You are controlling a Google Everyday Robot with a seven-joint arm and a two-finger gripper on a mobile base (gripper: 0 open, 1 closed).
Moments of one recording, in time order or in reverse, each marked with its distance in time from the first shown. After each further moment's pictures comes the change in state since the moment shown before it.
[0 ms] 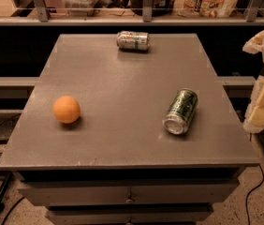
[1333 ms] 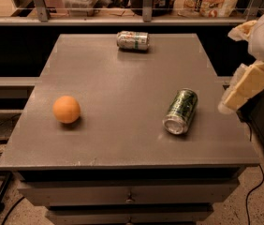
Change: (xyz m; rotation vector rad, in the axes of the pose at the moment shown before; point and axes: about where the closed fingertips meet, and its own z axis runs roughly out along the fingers) arm -0.035 -0.036 0.013 0.097 -0.250 -0.001
